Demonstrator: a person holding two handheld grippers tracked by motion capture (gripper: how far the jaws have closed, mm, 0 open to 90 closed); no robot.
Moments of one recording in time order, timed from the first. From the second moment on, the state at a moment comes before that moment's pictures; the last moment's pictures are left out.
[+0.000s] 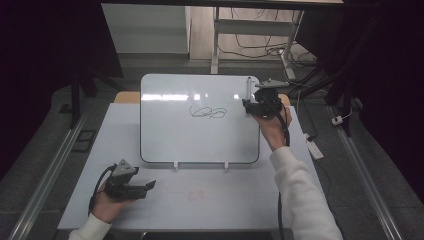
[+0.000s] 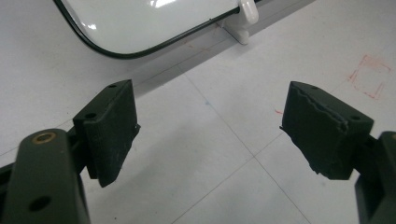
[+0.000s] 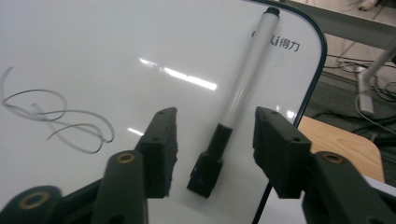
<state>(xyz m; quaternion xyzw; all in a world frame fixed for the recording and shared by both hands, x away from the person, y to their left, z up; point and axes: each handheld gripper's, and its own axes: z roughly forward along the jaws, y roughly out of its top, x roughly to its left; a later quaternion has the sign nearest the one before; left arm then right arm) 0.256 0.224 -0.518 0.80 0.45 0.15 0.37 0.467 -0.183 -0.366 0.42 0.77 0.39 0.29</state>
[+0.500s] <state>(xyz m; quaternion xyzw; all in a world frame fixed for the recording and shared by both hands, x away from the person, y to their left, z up) 0.257 0.223 -0.519 0.80 0.45 0.15 0.37 0.480 -0.168 -0.377 0.46 0.76 0.35 0.31</state>
